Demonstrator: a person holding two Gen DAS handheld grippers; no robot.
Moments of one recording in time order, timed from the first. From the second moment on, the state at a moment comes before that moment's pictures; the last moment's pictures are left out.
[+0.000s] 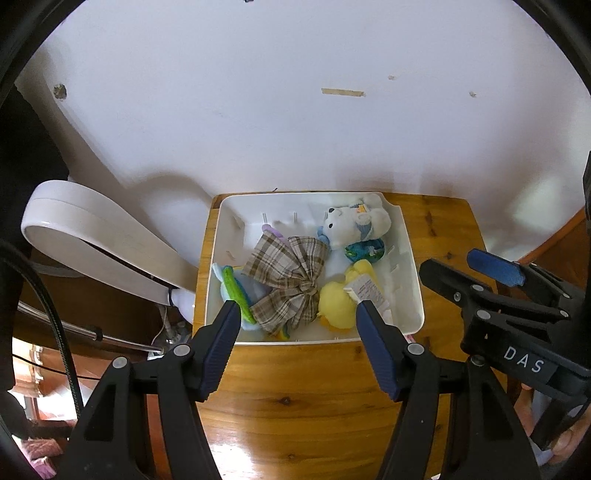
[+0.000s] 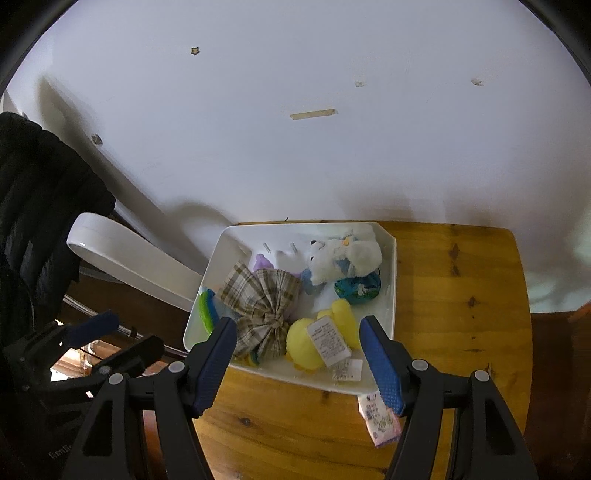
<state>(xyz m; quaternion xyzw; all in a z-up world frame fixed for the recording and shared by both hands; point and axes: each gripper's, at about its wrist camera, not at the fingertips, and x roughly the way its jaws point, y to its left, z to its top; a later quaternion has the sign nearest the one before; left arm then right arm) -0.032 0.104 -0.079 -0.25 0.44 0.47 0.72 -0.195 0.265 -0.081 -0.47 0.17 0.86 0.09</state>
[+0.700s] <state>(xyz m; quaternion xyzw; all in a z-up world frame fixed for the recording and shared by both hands) -0.071 0.047 -0.090 -0.20 0.46 0.40 0.77 -0.122 0.269 -0.123 -0.48 0.16 0.85 0.14</state>
